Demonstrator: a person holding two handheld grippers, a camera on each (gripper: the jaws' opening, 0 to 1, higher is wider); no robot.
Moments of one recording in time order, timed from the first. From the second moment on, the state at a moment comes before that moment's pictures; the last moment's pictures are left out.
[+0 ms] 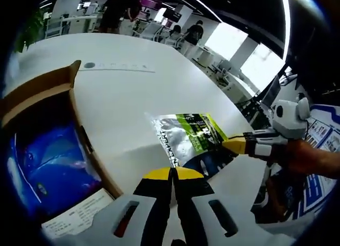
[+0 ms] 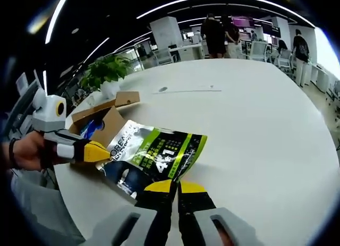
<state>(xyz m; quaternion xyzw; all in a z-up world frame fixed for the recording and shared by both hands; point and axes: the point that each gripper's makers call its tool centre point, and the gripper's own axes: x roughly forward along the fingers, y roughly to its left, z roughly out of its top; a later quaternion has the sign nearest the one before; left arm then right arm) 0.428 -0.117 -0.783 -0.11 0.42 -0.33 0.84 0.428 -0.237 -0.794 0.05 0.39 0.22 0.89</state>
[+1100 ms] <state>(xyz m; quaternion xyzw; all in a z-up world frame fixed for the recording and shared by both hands) 0.420 -0.147 -0.816 -0.02 0.43 -0.33 0.84 0.428 -0.265 -0.826 0.06 0.42 0.20 0.88</state>
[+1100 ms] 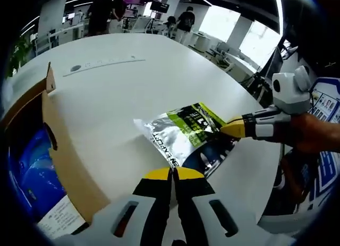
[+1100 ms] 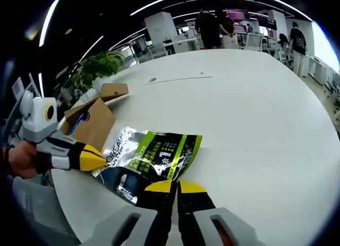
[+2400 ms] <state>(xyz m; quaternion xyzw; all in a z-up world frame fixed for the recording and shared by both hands) 0.419 -0.142 -0.838 0.01 0.45 -0.31 0.84 0.425 -0.274 -0.842 0.07 0.43 0.19 0.88</state>
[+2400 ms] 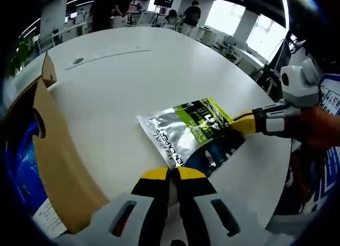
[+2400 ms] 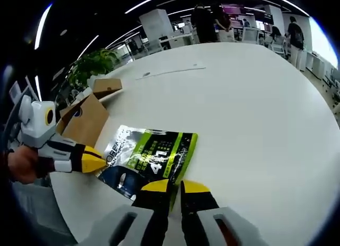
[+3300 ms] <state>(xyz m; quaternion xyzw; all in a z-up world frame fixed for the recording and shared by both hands) 0.396 -0.125 -0.811 0.02 0.42 -0.34 0.84 0.397 -0.269 -0.818 0.07 0.42 0.17 0.89</state>
